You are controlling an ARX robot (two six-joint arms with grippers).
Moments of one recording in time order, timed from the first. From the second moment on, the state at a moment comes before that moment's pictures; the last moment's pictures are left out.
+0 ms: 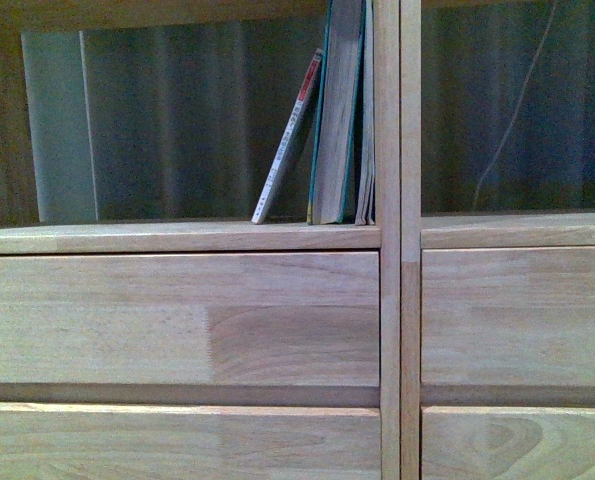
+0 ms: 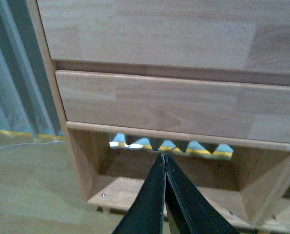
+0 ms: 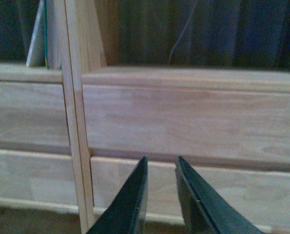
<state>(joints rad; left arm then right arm) 0.00 0.02 0.01 -0.01 0.00 0.00 0.03 0.14 0.12 0.26 0.05 -0.02</state>
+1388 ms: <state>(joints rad) 0.00 0.01 0.01 0.00 0.00 0.00 0.00 0.01 0.02 0.00 0.00 -0.01</state>
